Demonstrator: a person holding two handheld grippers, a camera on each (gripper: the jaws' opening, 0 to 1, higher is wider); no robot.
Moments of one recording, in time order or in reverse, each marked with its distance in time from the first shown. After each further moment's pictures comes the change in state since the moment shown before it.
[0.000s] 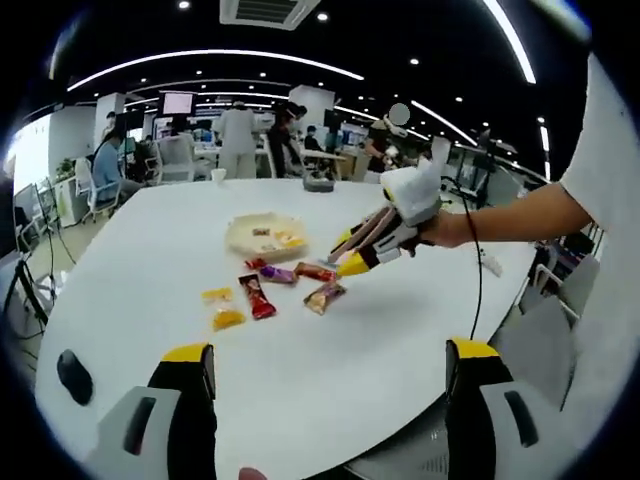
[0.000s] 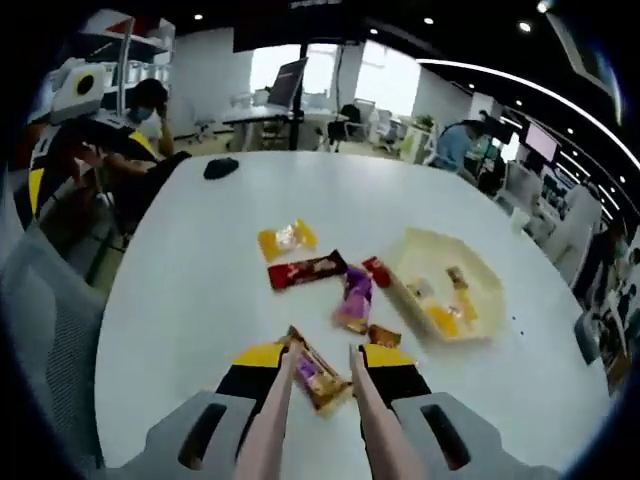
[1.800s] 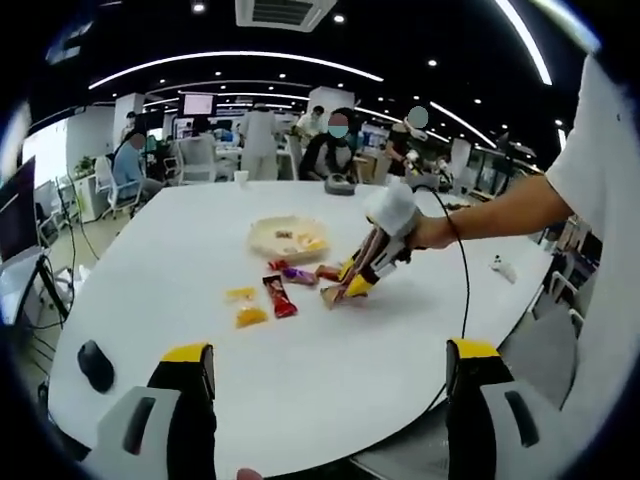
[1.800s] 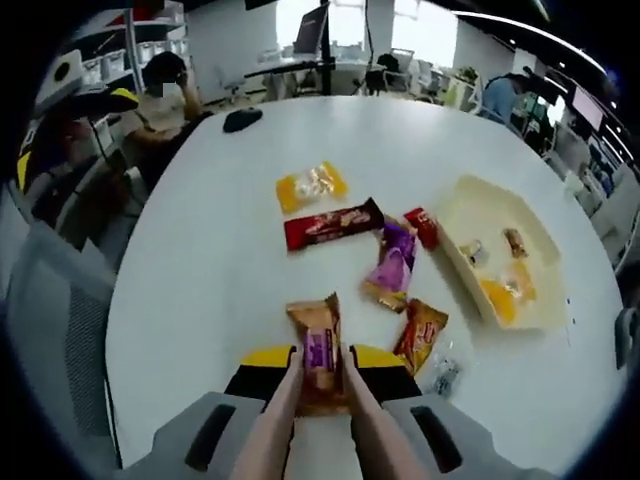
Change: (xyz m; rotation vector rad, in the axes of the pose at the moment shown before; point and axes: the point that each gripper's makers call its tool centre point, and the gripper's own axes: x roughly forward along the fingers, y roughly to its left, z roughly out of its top) left arm -0.023 0.009 0.008 -0.021 -0.025 0.098; right arm 0.025 0.007 -0.025 0.074 0.175 0.152
